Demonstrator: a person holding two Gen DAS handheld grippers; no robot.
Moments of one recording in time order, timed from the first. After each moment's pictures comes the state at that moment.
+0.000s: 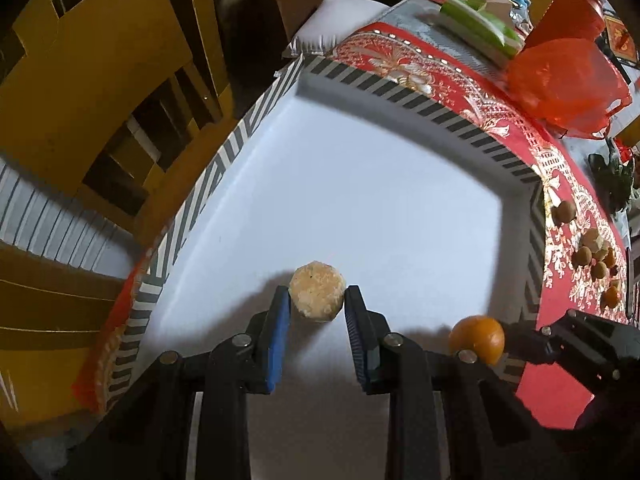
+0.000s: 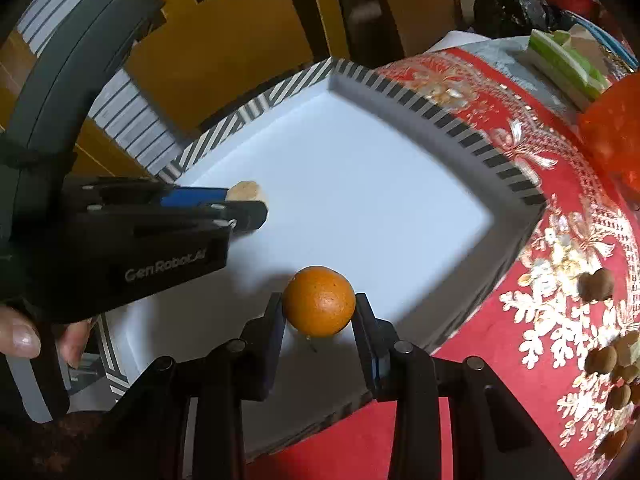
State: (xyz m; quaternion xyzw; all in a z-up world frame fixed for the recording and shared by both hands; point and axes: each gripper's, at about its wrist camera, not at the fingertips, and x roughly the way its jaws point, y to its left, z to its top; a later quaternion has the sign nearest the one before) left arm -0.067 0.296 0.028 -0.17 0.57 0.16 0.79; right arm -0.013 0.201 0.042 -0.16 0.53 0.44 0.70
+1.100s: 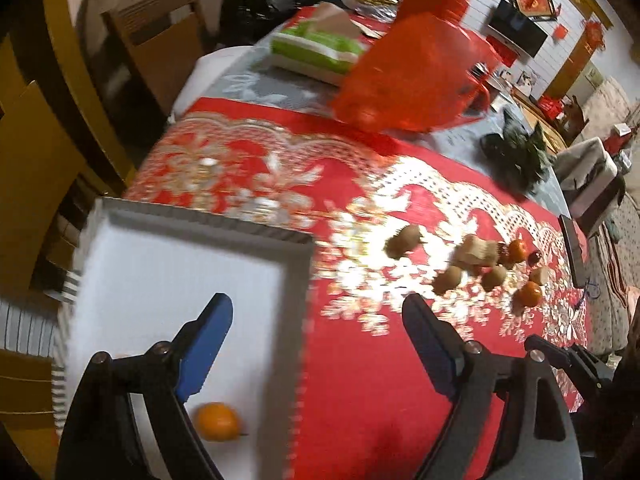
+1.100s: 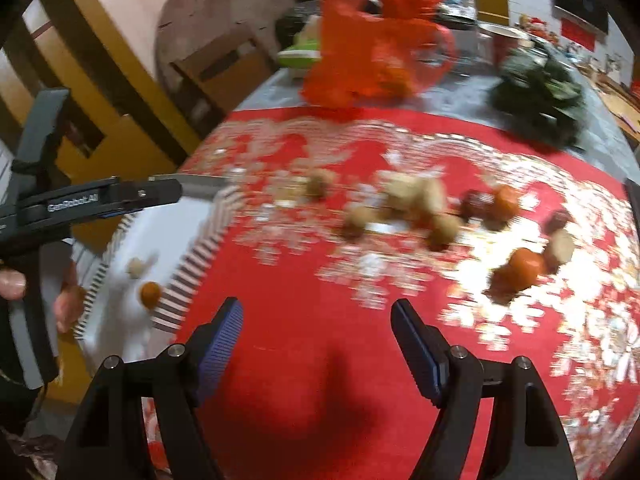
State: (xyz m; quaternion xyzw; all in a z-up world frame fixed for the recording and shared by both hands) left arm 0.020 0.152 0.091 -0.11 0.52 0.02 0.84; right arm 0.015 -0.056 0.075 0.04 0.50 0.25 0.83
